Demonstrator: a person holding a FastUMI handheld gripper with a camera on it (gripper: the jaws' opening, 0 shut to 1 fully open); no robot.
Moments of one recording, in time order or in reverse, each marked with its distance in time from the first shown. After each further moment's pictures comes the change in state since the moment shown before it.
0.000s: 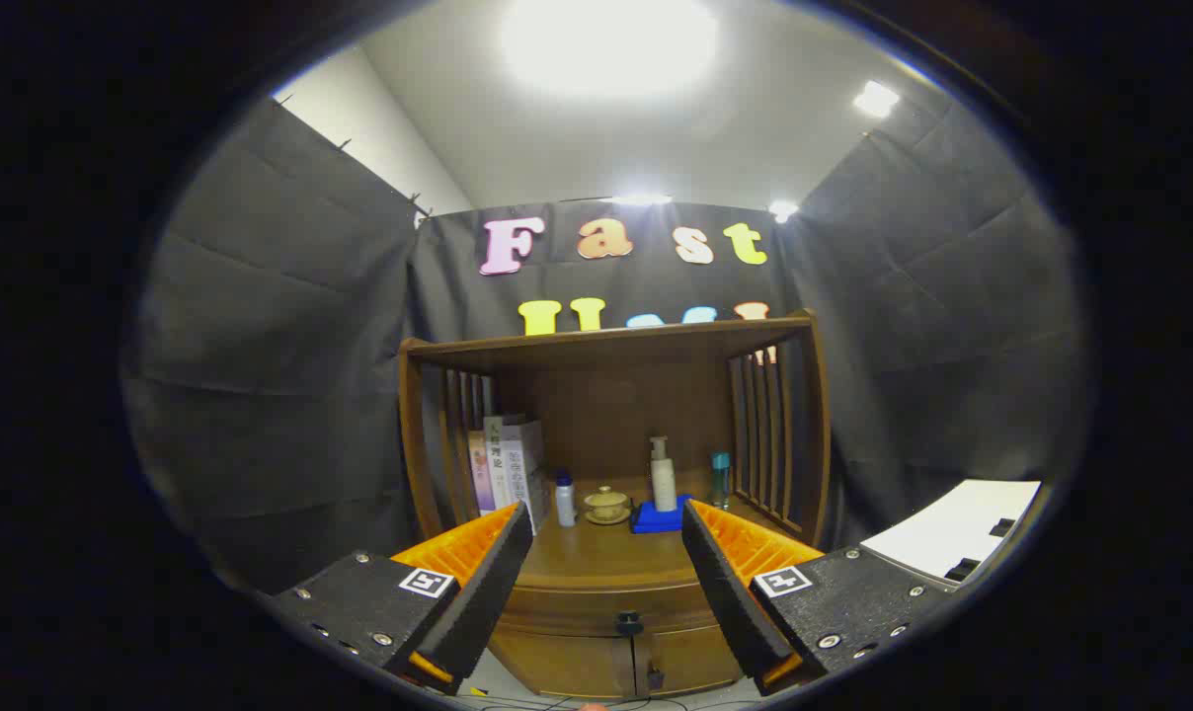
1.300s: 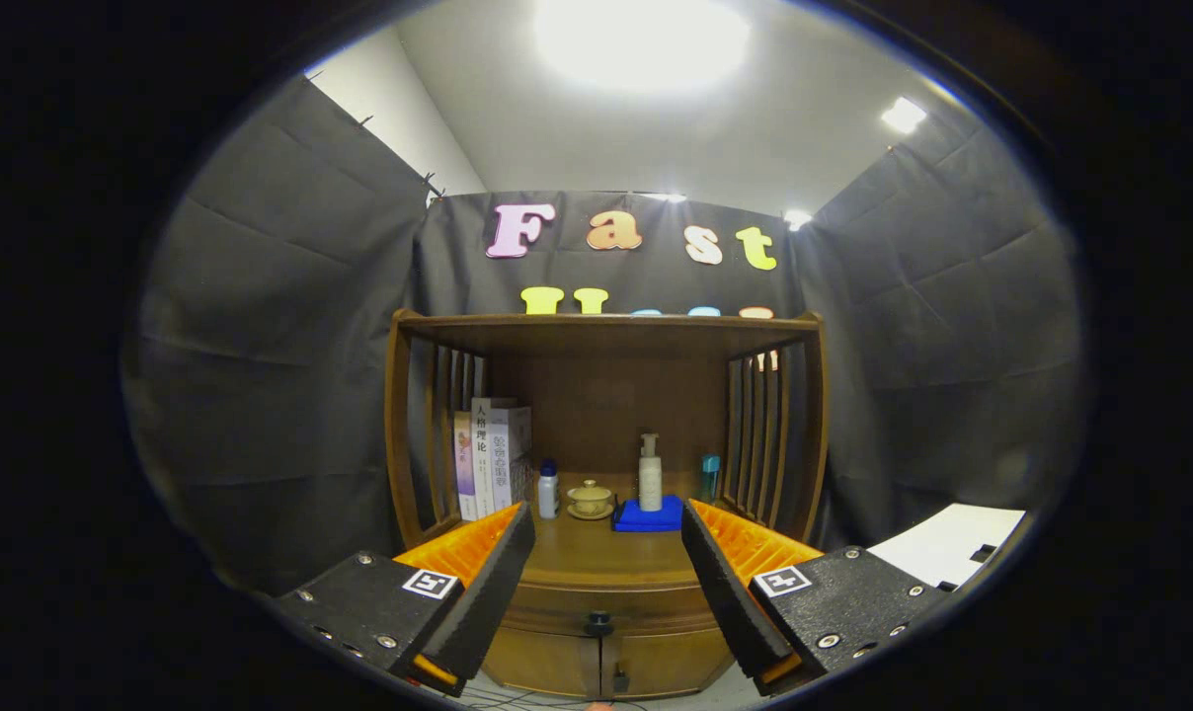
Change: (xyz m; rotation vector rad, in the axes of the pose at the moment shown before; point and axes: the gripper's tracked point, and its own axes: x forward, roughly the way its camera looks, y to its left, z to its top) arm 0.015 0.007 -0.015 -0.098 0.015 0.057
